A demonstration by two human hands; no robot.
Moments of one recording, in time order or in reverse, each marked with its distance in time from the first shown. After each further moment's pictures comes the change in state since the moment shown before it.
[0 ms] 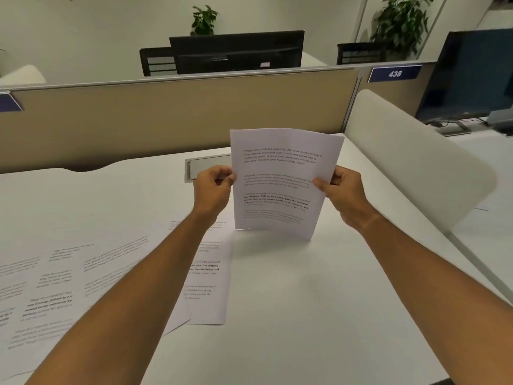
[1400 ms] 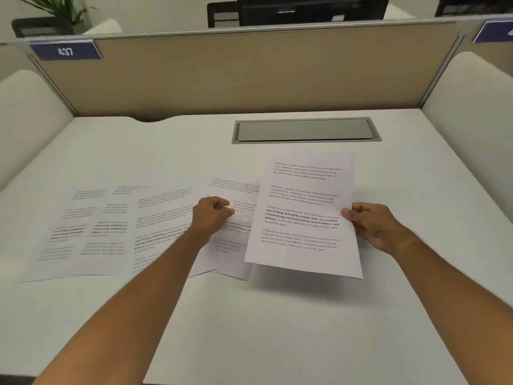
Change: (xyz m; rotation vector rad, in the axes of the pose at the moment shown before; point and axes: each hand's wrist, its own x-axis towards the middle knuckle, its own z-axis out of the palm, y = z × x) left_hand -0.087 -0.107 -0.075 0.234 0.087 -0.509; right_hand -0.025 0.101 -0.008 0.105 -0.252 0.588
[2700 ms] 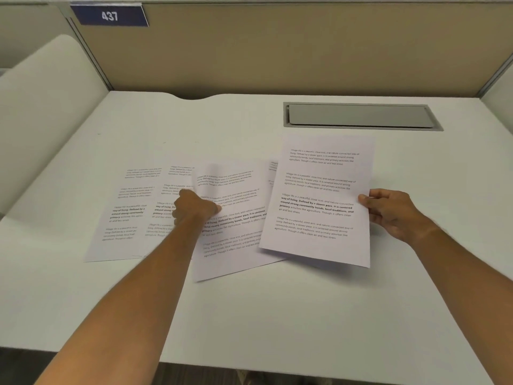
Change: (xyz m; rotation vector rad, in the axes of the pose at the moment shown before) left_hand 0.045 -0.073 -0.156 0.341 0.266 -0.389; right_hand -0.006 0.016 0.143 -0.064 0.074 -0.057
